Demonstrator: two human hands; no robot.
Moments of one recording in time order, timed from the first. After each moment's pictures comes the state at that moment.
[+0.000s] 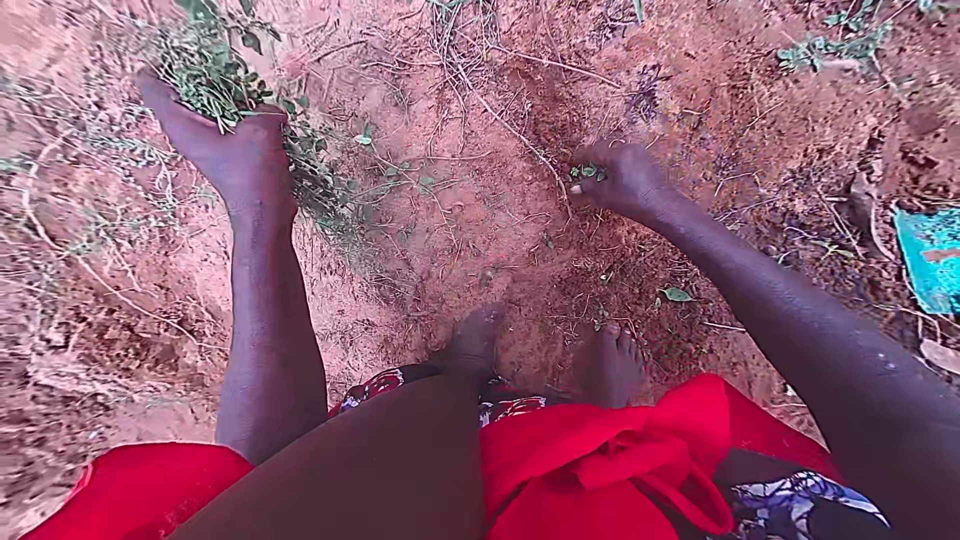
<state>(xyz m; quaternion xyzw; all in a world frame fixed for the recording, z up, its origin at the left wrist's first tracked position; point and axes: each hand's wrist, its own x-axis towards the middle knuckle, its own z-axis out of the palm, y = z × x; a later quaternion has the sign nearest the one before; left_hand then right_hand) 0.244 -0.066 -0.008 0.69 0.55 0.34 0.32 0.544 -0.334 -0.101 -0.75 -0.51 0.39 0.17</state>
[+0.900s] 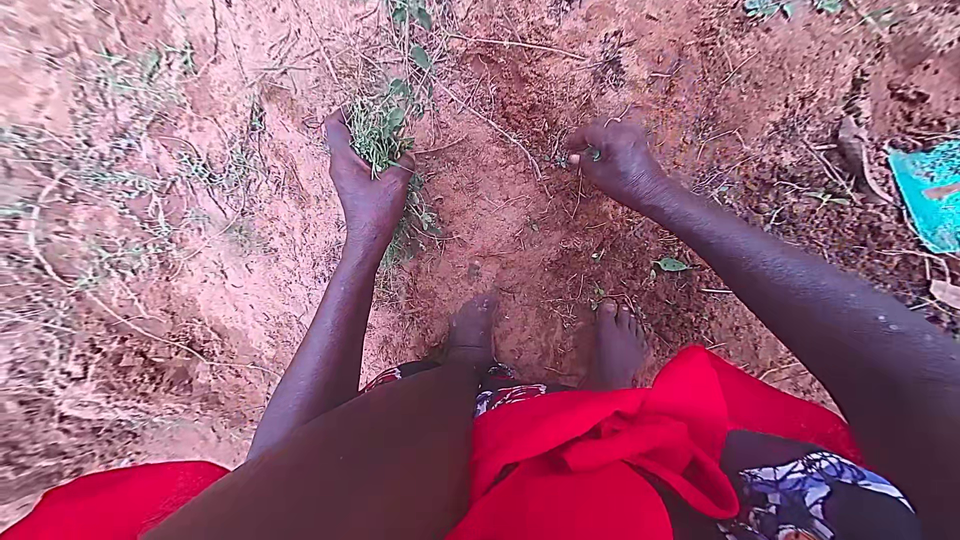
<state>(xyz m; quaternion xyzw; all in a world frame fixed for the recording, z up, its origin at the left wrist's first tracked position) 0.297 -0.160 -0.044 0.74 0.45 0.22 0.45 0.541 -0.365 -0.109 -0.76 -0.50 0.31 0.27</state>
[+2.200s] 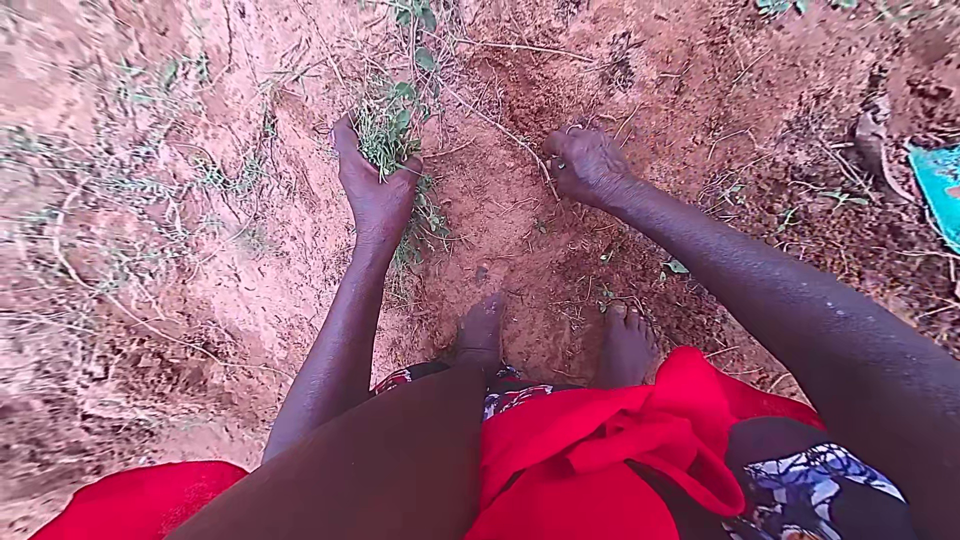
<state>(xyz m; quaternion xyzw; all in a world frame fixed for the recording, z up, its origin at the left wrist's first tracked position) 0.297 -0.157 -0.046 0.74 0.46 0.22 0.44 0.513 -0.324 -0.101 -0.78 -0.51 0.35 0.12</state>
